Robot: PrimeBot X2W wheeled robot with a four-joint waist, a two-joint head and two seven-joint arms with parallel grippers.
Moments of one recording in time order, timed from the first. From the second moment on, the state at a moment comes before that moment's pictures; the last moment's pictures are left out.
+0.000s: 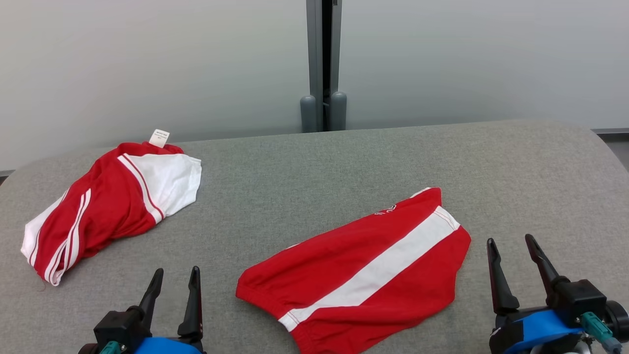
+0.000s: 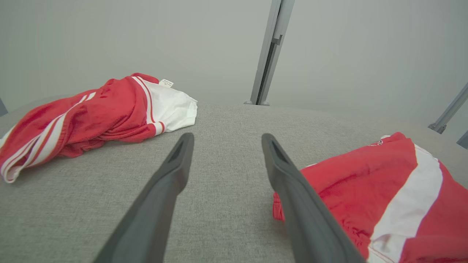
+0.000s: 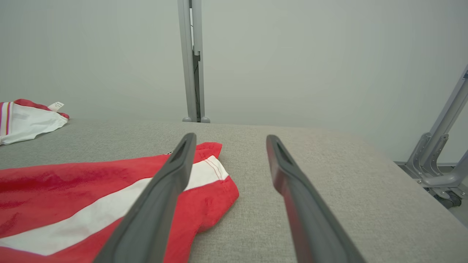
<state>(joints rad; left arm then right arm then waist) 0.00 0.27 -0.33 0.27 -0.51 0.05 -0.26 -0.05 -0.05 -0.09 0.25 0.00 0.13 -0.26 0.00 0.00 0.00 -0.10</state>
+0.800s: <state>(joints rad) 0.02 0.16 -0.21 0.36 -0.39 -0.04 -0.26 -0.05 -0.05 -0.04 0.30 0.03 0.13 -0.26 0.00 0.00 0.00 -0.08</state>
